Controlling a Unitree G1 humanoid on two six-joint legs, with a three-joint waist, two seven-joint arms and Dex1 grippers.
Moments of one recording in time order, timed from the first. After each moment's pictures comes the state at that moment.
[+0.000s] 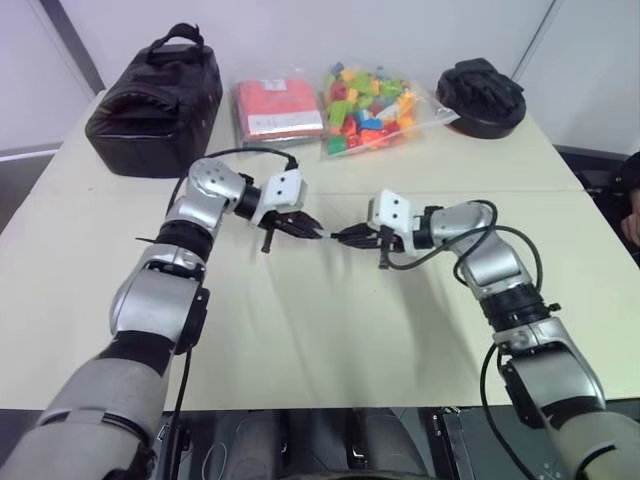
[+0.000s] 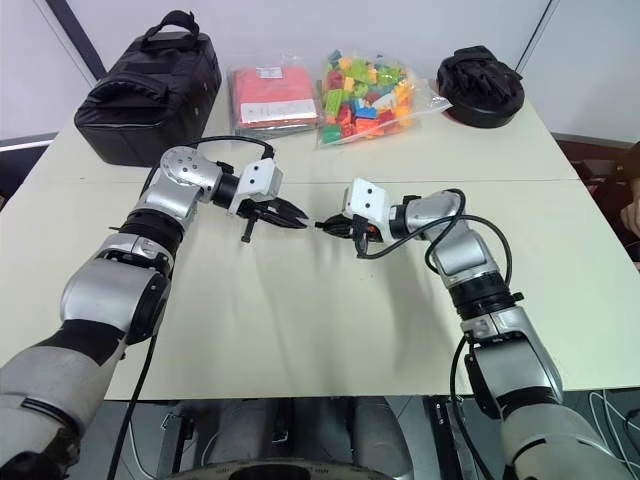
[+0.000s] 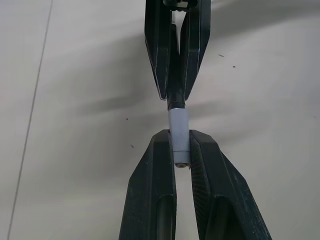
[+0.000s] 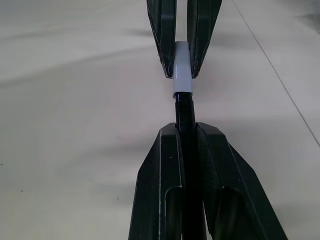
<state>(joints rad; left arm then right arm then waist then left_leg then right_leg) -1.18 0.33 -0.17 1.14 0.11 -0.36 -1.53 -0.74 -0.47 0.22 0.33 0.03 0.12 1.14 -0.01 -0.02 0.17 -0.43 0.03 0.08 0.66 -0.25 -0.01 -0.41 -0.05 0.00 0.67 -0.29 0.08</state>
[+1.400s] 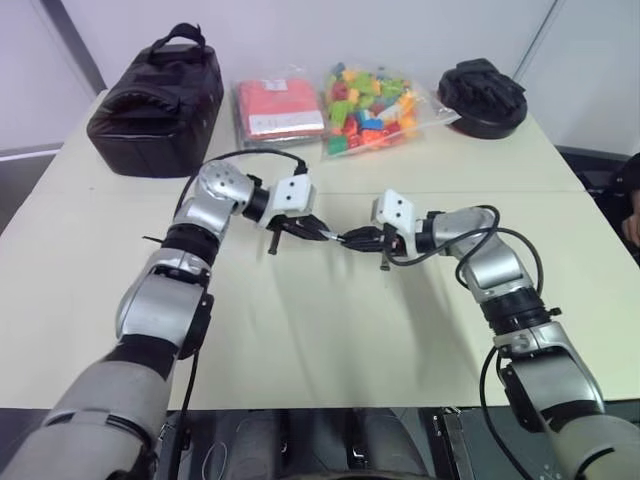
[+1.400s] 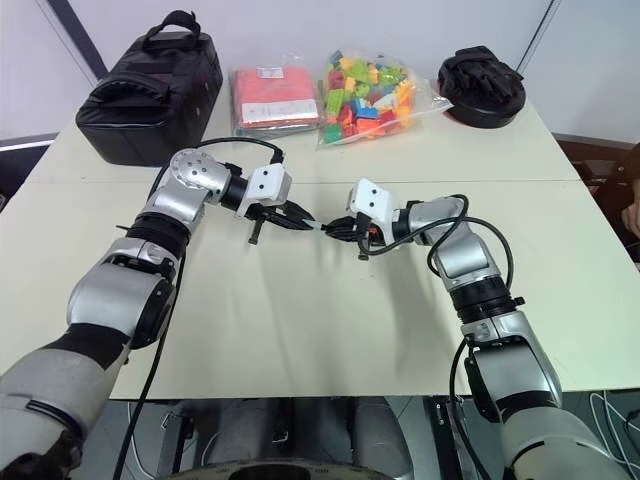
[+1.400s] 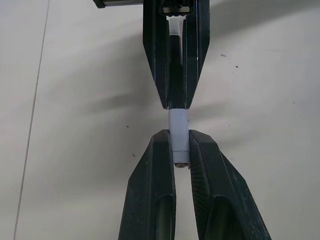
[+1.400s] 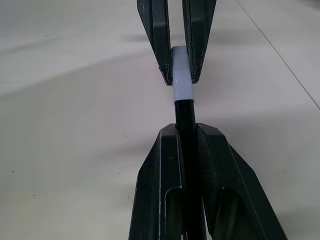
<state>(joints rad) -1.17 0.31 -0.18 1.09 0.14 -0.38 -1.48 -0.72 -0.46 0.20 0.32 0.05 0.20 1.14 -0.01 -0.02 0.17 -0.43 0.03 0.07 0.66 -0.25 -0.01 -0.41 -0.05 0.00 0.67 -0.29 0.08</state>
